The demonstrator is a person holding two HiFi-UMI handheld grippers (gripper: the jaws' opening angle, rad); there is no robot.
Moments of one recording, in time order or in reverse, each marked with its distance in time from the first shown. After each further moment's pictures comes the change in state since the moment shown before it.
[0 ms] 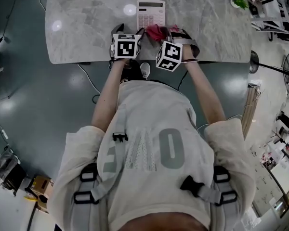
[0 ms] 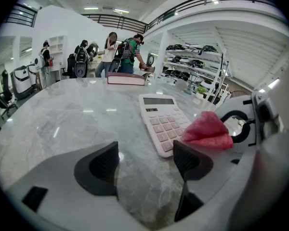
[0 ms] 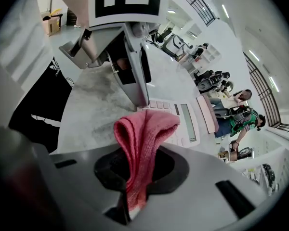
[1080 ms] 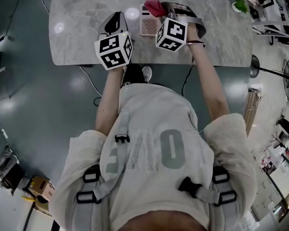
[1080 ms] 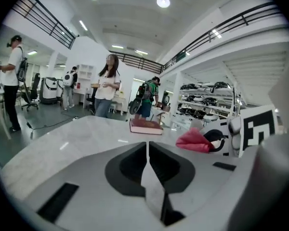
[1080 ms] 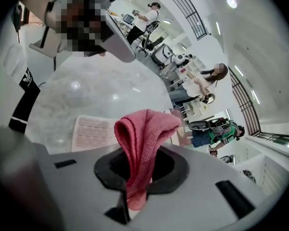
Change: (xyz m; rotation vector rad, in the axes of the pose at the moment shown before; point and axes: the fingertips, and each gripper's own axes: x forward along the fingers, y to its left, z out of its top) left arm -0.103 0.041 0.113 -0.133 -0.455 0.175; right arm -0.027 -0.131 0.038 -0.027 -0.066 -0.210
